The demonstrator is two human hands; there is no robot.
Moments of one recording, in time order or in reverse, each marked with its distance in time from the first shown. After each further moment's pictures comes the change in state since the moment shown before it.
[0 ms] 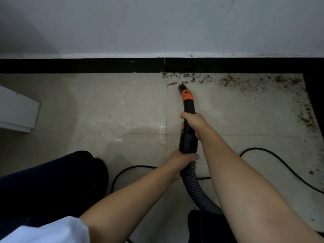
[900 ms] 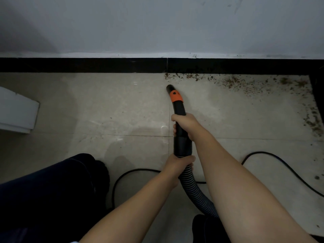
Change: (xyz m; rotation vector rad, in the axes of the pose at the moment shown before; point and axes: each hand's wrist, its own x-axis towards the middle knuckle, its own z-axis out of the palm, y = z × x) left_hand 0.000 -0.003 -0.015 -0.092 0.117 0.018; right_hand 0.010 -0.004 0.032 -0.079 -0.087 0.008
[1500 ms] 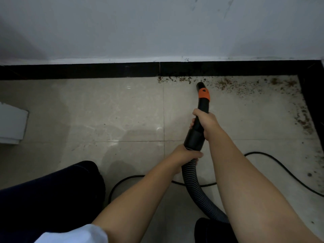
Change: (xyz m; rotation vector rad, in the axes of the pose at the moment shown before) left_hand 0.018 0.042 0.024 0.304 -0.200 -0.008; right_hand 0.006 -0.010 -0.056 0.256 0.254 -0.036
